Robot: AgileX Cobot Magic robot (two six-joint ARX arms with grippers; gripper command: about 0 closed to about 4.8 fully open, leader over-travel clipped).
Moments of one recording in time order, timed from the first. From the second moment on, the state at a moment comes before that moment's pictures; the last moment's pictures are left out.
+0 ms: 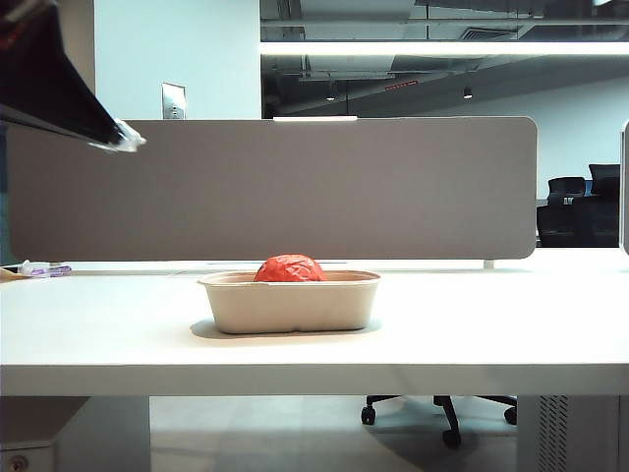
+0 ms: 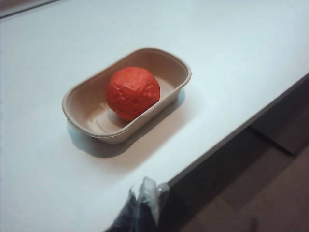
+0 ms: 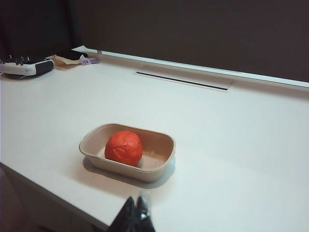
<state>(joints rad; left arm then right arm) -0.61 0.69 0.46 -0.17 0.02 0.07 0.83 0.26 0.40 -0.21 0.31 0.05</state>
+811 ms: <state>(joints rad) -0.05 0.01 0.01 0.03 0.00 0.00 0.83 0.15 0.40 -0.25 0.31 0.05</state>
